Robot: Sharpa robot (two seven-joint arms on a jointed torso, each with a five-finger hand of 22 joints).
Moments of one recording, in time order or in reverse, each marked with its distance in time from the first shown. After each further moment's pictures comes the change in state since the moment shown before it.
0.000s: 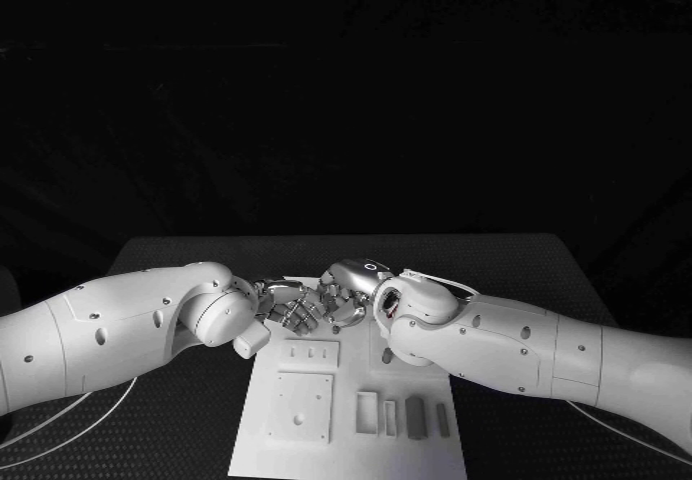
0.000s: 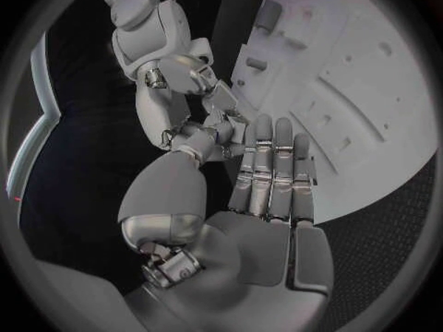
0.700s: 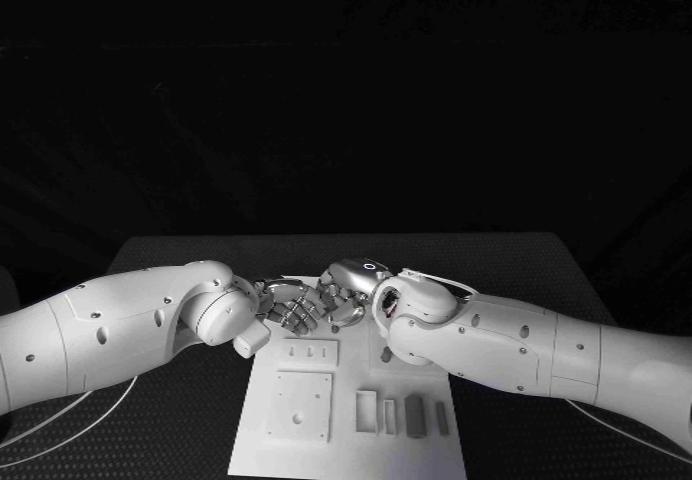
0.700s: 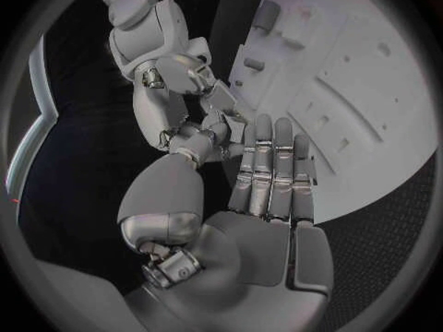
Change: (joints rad) left arm 0.000 0.008 0.000 -0.004 -0.008 -0.001 -0.022; left_hand -0.039 -0.017 0.038 -0.004 -0.227 0.007 0.000 0.000 0.014 0.000 0.000 0.008 0.003 0.000 0.000 0.012 0.000 0.000 0.000 0.000 0.015 0.004; right arm -0.001 -0.001 -0.001 0.002 -0.001 0.004 -0.002; right_hand -0.005 0.005 0.001 -0.004 0.000 0.006 0.000 0.000 0.000 0.004 -0.004 0.000 0.000 0.003 0.003 0.000 0.000 0.000 0.003 0.003 0.000 -0.001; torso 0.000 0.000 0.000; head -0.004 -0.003
